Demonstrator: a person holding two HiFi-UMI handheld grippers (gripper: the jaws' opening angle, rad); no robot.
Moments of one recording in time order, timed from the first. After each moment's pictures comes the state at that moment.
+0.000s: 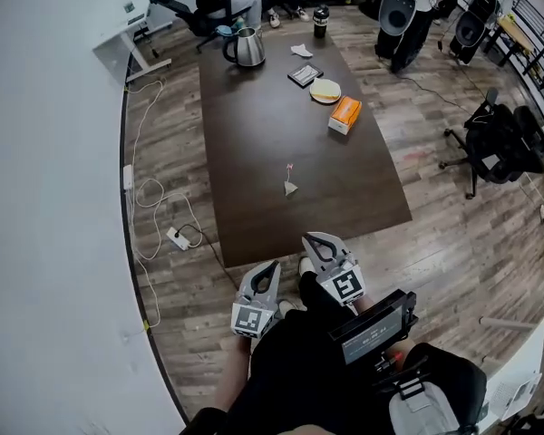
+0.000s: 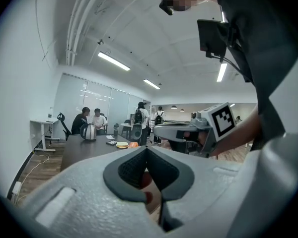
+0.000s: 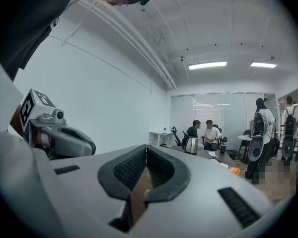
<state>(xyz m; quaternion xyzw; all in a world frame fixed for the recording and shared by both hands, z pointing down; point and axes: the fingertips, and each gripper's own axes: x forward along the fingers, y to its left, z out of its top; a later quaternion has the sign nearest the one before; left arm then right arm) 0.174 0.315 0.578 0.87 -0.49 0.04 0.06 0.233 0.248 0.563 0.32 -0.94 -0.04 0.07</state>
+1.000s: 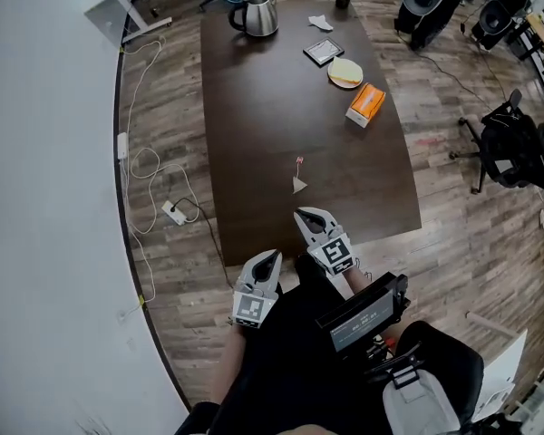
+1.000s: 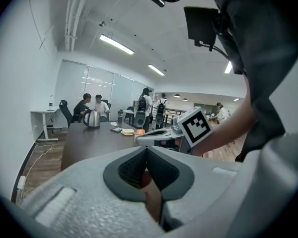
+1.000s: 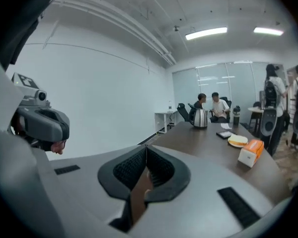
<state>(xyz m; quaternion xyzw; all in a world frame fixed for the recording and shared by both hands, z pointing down) 0.148 0.225 0.625 0.86 -0.49 0.11 0.12 0.175 0.118 0.670 0.28 -0.94 0.09 0.14</state>
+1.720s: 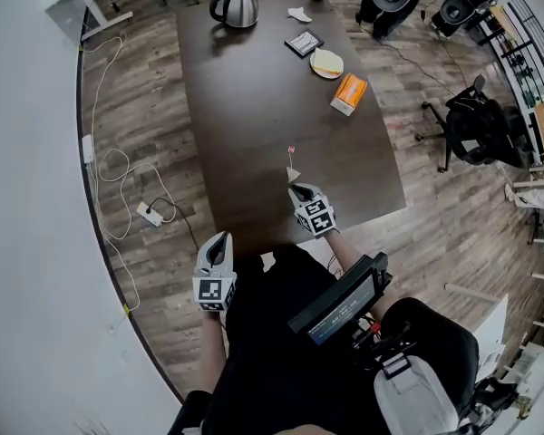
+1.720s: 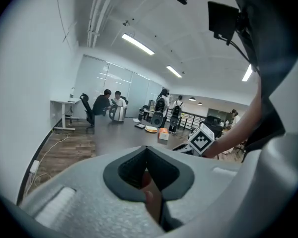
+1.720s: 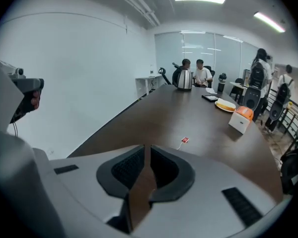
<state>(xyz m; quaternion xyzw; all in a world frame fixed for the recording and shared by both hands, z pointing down) -0.031 0.208 0.651 0.81 -0.55 0.08 0.17 0.159 0.072 0.801 0.36 -0.85 0.17 0.33</state>
